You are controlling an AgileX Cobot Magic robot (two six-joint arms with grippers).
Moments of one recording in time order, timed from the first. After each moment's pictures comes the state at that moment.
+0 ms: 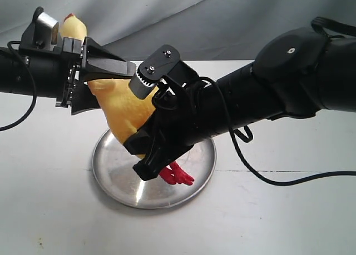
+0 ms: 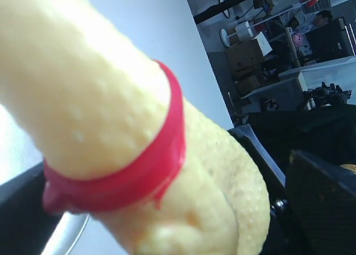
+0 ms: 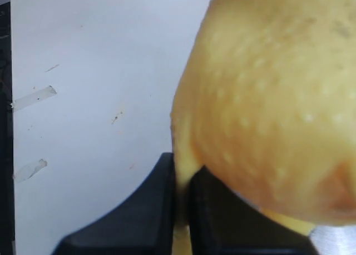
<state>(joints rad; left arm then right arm) 0.07 1.68 -1.00 -1.41 1.13 0.94 0.68 1.64 -1.06 1.08 0.59 -1.24</state>
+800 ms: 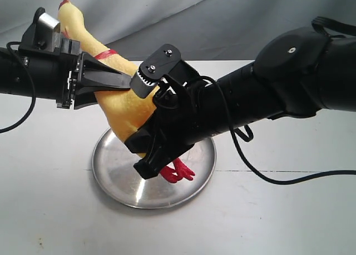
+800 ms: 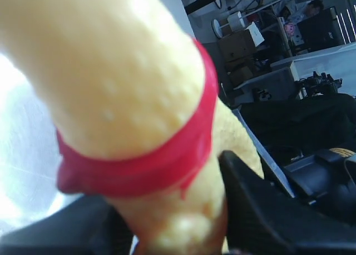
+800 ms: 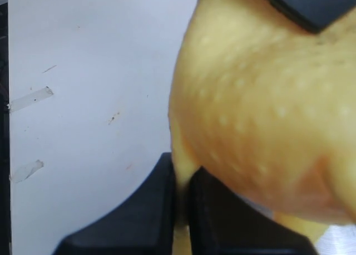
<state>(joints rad) 0.07 1.68 -1.00 -1.40 1.17 0.94 0.68 1.64 -1.06 1.08 0.59 -1.24</state>
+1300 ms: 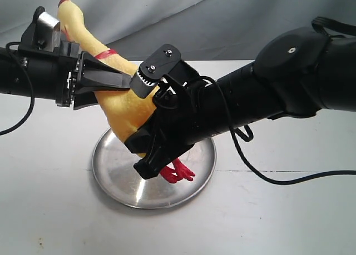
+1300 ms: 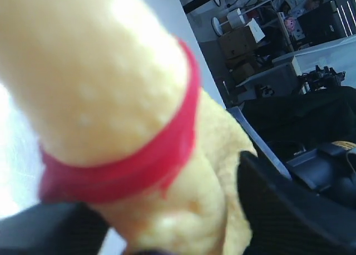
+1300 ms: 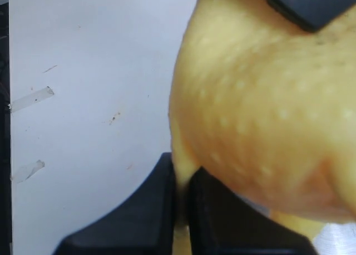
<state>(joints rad) 0.07 1.68 -1.00 -1.40 1.17 0.99 0.68 1.64 -1.06 1.08 0.59 -1.24</state>
